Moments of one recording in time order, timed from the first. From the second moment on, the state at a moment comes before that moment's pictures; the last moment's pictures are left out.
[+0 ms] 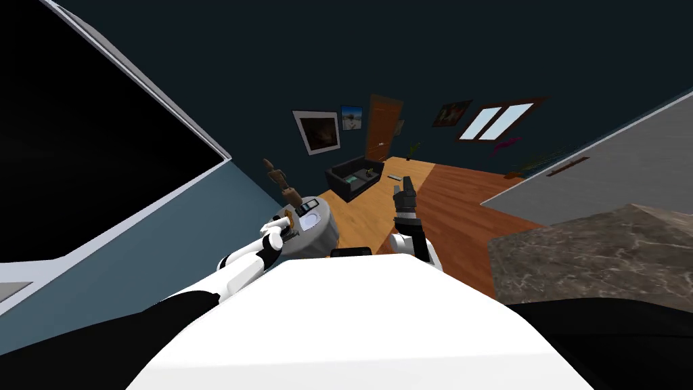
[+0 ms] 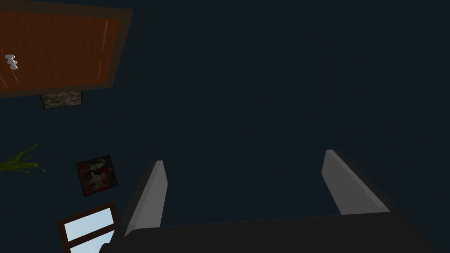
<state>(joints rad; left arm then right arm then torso) -0.53 0.47 0.68 -0.45 -0.13 1.05 1.65 0.47 0.01 0.02 -2.27 0.06 -0.35 0.10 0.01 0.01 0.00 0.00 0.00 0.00</state>
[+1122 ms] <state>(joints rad) -0.54 0.48 0.68 -0.45 -0.11 1.06 1.58 0.47 0.01 0.02 -2.27 0.06 -0.35 0.10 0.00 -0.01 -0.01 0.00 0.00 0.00</state>
